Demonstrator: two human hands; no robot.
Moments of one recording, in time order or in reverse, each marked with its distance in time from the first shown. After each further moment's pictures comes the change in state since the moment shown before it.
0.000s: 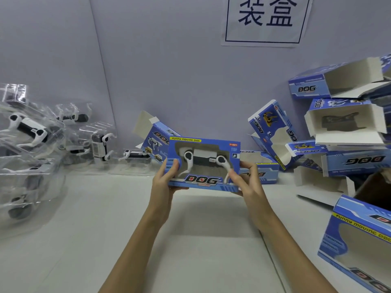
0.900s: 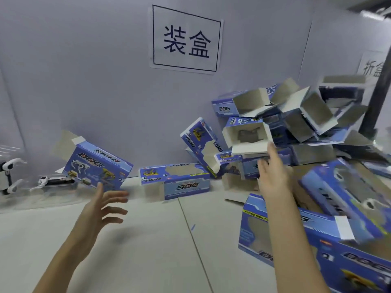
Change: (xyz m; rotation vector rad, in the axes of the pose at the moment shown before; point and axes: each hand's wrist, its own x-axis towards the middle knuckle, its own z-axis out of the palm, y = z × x) left_hand 0.002 -0.004 -0.003 0.185 -0.184 -0.116; right_hand -0.018 -0.130 -0.151 0.368 0.853 -0.007
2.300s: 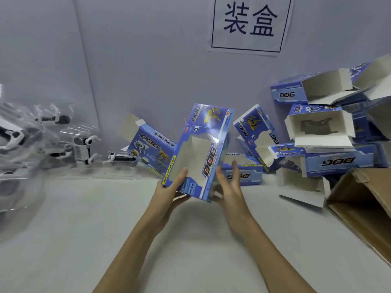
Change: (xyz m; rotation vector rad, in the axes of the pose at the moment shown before) left_hand -0.008 -0.003 0.031 -0.160 0.061 -0.077; right_hand -0.093 0.180 0.071 -0.213 -0.768 0.199
